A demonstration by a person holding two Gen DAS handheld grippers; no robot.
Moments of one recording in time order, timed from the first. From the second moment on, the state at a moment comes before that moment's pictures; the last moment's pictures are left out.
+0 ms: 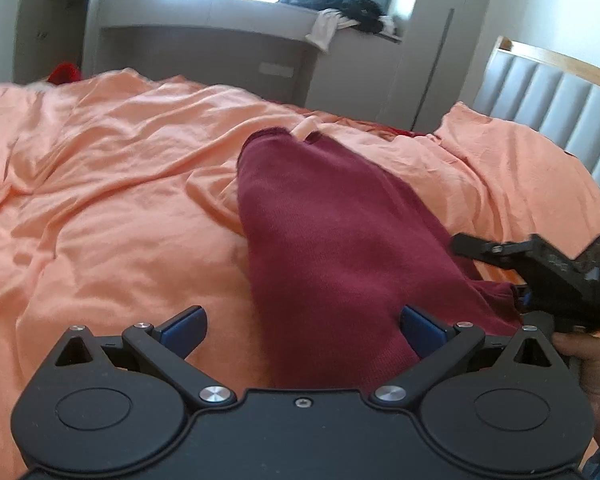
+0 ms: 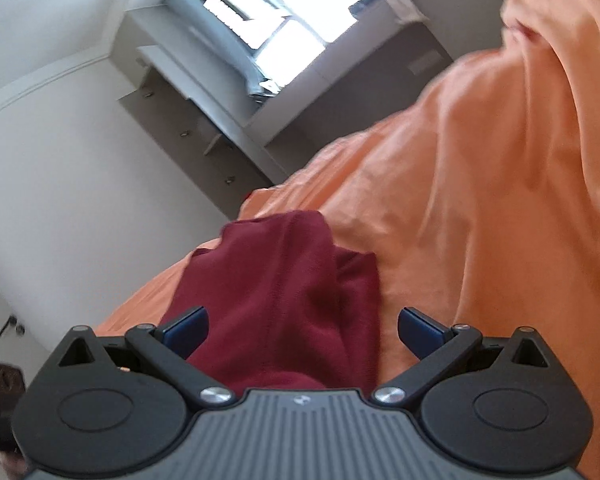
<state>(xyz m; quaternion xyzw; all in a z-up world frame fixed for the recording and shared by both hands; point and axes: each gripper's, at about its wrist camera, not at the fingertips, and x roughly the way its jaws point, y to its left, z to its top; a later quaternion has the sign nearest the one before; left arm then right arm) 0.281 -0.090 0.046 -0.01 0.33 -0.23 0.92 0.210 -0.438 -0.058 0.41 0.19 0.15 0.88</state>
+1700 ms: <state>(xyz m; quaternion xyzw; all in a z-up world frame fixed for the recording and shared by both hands) 0.289 -0.054 0.015 -0.06 0.29 -0.32 0.90 0.195 -0.405 -0.061 0.36 0.19 0.16 0.90</state>
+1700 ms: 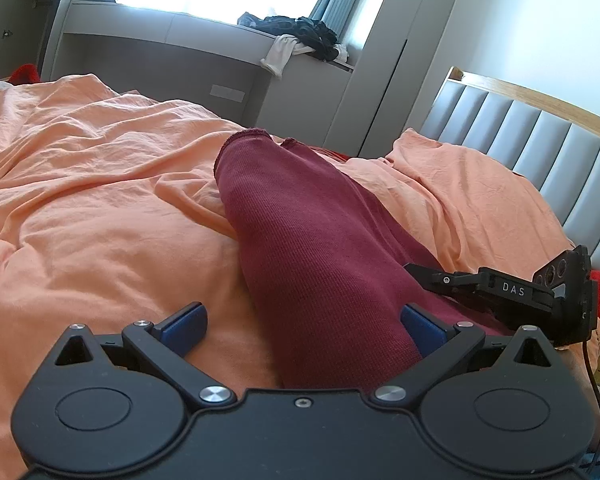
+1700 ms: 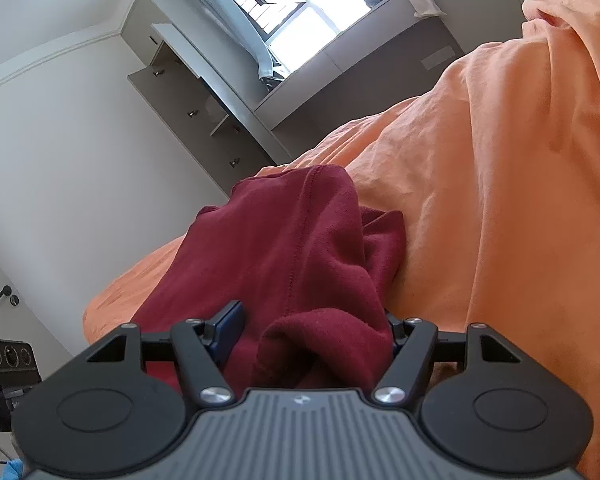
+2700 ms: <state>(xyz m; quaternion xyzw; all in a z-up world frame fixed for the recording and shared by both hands) 0.291 -0.050 0.009 -0.07 0.29 -0.33 0.90 0.166 -0.337 -0.017 0.12 0.15 0.07 0.98</state>
